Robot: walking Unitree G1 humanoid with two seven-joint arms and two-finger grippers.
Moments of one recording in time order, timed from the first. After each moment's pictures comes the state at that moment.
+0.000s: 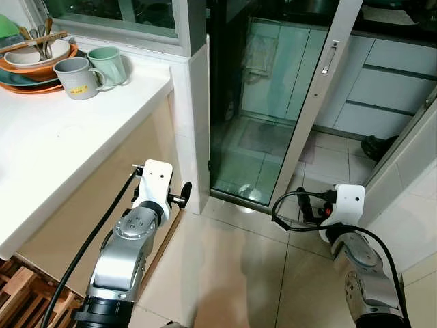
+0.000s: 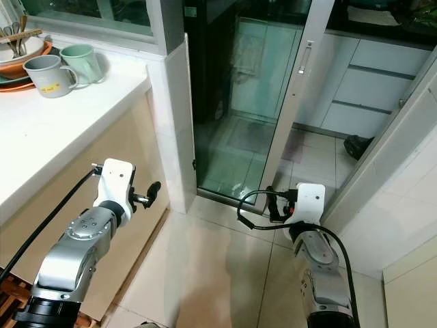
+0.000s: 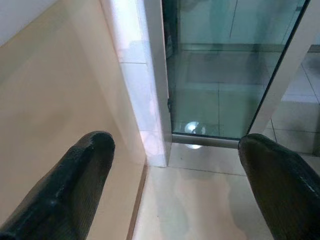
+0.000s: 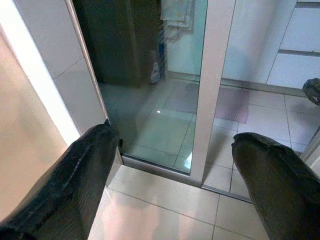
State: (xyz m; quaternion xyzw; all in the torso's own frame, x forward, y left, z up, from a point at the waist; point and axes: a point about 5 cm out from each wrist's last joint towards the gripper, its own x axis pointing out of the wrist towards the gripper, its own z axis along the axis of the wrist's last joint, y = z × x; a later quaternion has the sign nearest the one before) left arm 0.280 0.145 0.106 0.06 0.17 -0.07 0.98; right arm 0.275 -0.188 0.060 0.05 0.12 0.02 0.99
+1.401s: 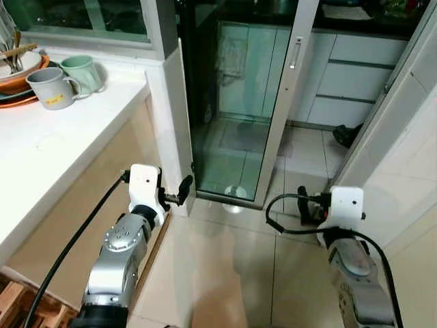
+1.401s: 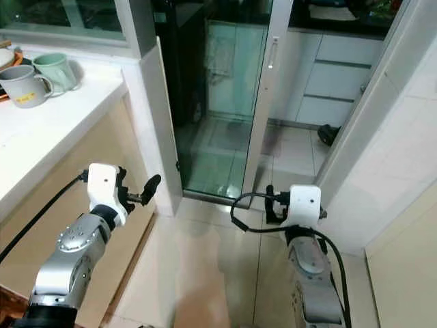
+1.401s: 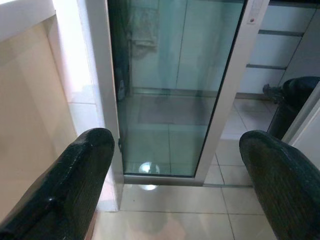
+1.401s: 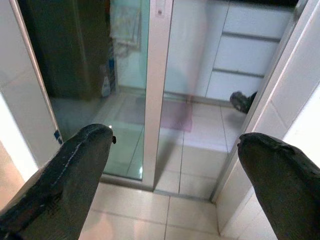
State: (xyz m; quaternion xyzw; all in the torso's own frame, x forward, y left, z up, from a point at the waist) left arm 0.283 0.154 0.096 -0.01 0.08 -0.12 0.99; right arm 0.253 -0.182 0.074 -0.03 0.09 -0.05 0.99
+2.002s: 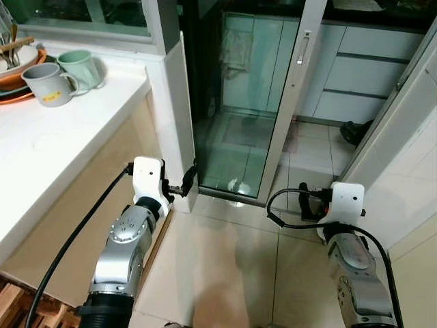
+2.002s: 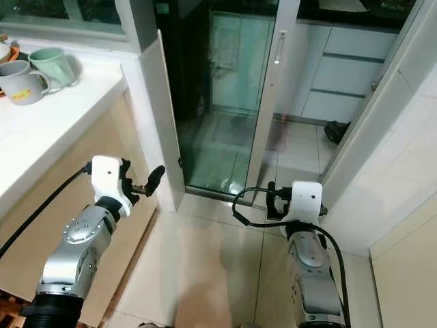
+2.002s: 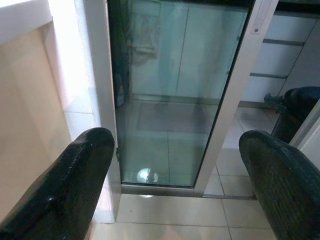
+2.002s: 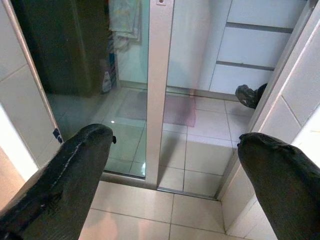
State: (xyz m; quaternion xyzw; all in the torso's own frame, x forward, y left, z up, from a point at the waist) left arm 0.296 0.147 0.105 -0.02 0.05 -0.12 0.99; right arm 0.265 -0.185 0.078 -0.01 0.08 -0.06 1.00
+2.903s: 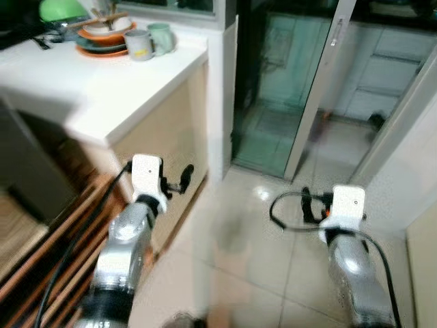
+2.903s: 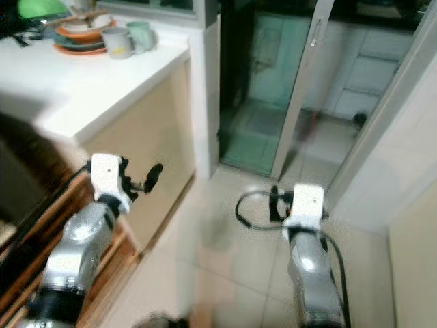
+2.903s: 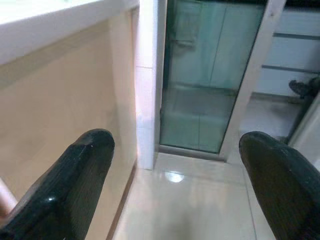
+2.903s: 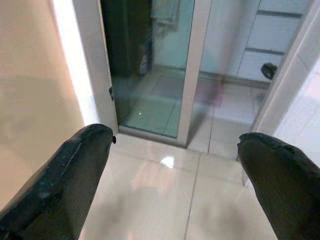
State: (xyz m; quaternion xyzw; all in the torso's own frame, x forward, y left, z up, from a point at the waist) left arm 0.301 0.153 0.090 -0.02 0.06 -0.11 0.99; right arm 0.259 -0.190 0.061 -0.02 0.10 -0.07 0.99
